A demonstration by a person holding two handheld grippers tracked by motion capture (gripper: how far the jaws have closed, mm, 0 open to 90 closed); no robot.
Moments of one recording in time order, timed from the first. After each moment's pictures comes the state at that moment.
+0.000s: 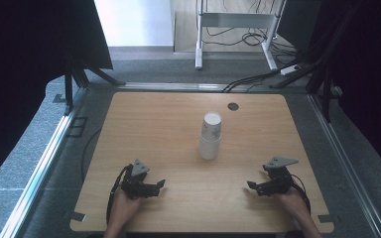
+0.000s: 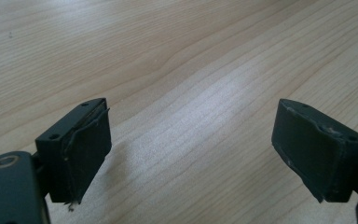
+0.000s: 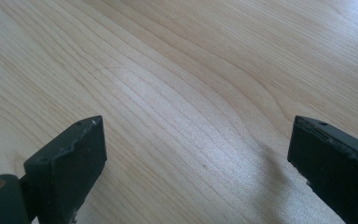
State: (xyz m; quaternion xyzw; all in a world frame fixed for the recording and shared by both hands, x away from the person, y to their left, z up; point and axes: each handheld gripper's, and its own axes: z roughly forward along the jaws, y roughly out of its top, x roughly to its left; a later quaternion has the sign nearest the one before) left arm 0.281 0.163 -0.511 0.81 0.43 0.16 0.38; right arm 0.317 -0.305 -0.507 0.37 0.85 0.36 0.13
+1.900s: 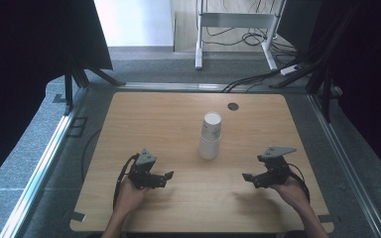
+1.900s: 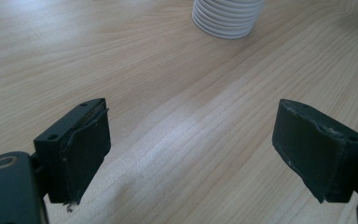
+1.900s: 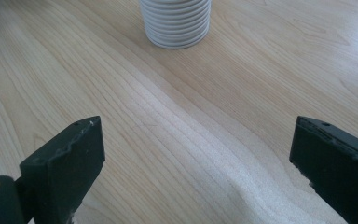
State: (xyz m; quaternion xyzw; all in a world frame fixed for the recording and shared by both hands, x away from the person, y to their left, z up) left arm 0.305 0.145 -0.489 0.81 0.40 0.13 0.42; right arm 0.328 -0.283 -0.462 0.34 0.85 0.38 0.12
